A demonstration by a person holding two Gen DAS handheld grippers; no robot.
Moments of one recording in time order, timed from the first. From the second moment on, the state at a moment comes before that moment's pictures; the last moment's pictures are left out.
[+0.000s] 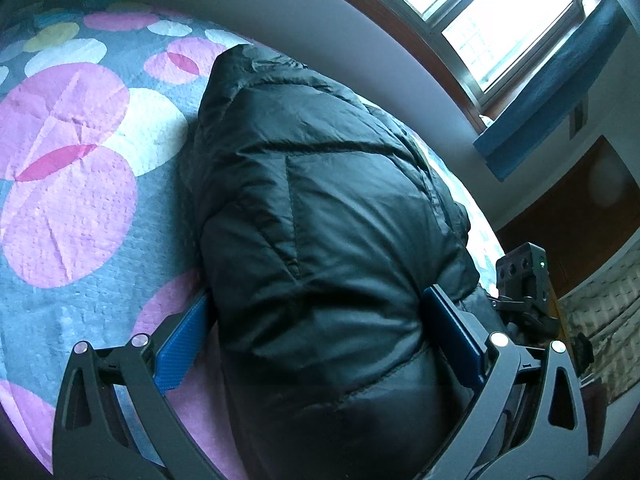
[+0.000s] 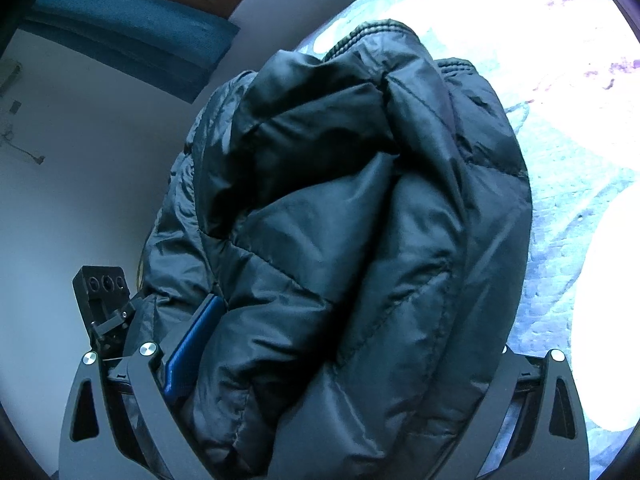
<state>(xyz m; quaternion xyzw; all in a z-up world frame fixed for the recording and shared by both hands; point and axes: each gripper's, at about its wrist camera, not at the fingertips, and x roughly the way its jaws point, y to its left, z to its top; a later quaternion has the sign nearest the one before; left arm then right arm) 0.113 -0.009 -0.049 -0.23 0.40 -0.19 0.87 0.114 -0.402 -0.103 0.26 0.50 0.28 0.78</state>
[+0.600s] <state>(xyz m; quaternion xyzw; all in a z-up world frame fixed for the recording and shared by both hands) 0.101 -0.012 -0.038 -0.22 0.40 -0.14 0.88 0.099 -0.416 -0.100 0.28 0.48 0.25 0.79</state>
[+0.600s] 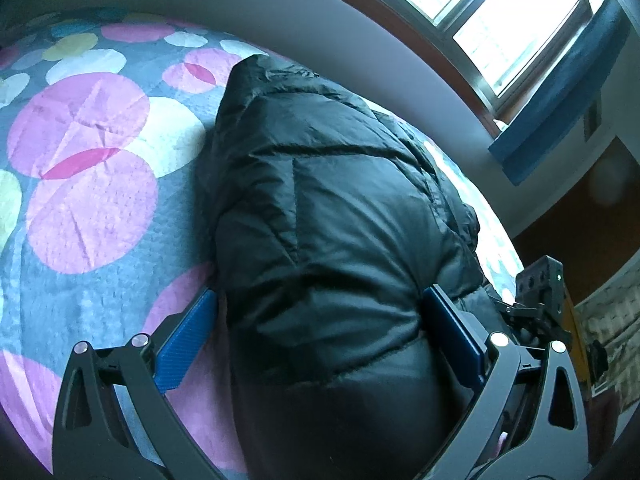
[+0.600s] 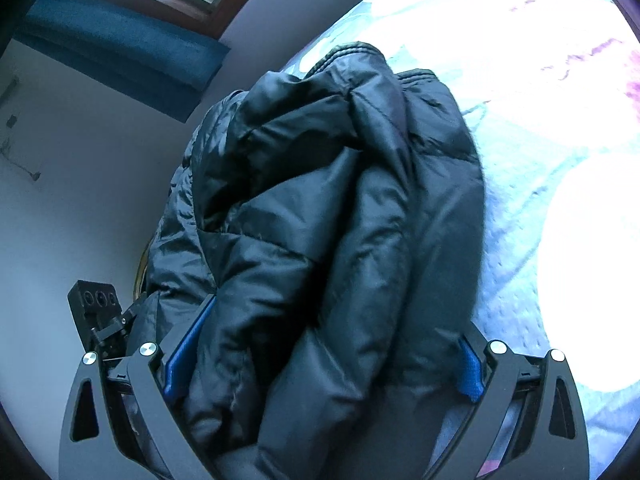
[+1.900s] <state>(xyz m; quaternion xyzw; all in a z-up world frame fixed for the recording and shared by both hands) -0.026 -0.036 0.023 -0.10 0.35 0.01 0.93 -0.022 -0.416 -0.024 0.11 0.37 0.11 0.92</state>
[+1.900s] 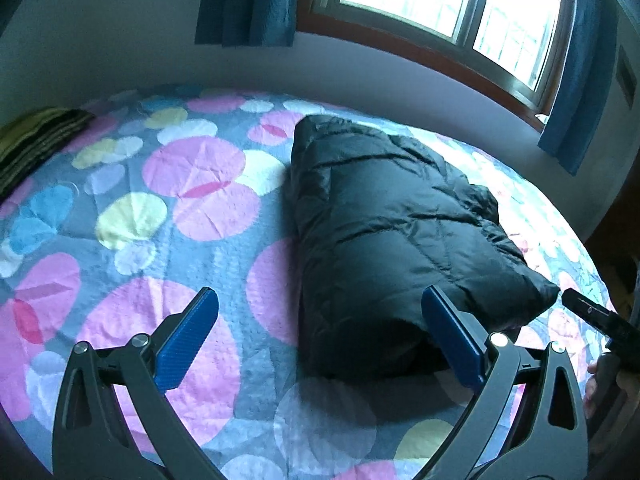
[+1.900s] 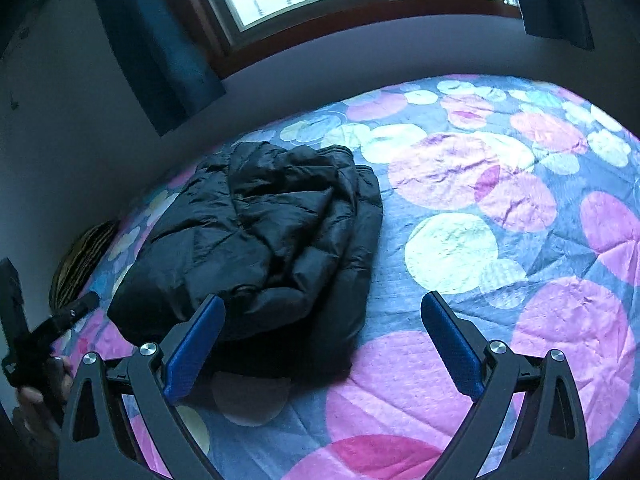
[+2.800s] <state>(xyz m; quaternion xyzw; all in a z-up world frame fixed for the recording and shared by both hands) -0.044 -0.061 0.048 -0.06 0.31 0.05 0.95 -0.045 -0.382 -0.003 0.04 0.34 0.13 0.93</state>
